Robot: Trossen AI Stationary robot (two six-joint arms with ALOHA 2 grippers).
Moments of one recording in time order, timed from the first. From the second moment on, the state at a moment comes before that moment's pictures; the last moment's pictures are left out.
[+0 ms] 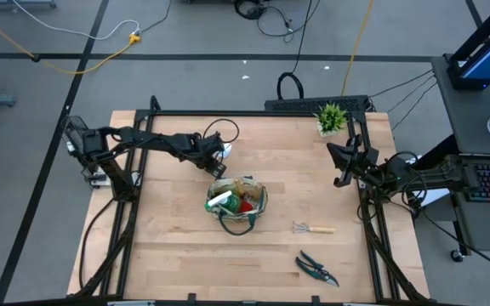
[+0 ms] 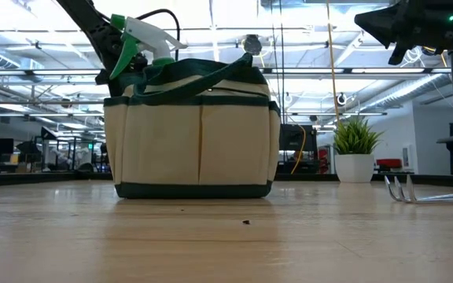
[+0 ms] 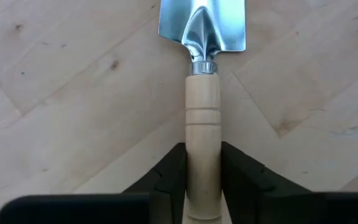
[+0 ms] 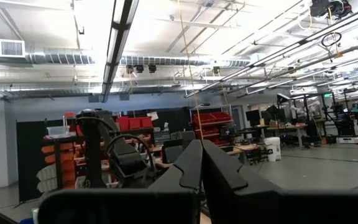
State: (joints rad) left arm 0.37 1.70 0.87 -0.48 -0.06 -0.56; right arm 0.02 0.34 0.07 0.78 0.42 -0.06
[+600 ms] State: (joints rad) left arm 0.41 1.60 0.87 -0.61 -0.14 -0.57; right arm 0.02 0.34 0.07 0.78 0.42 -0.07
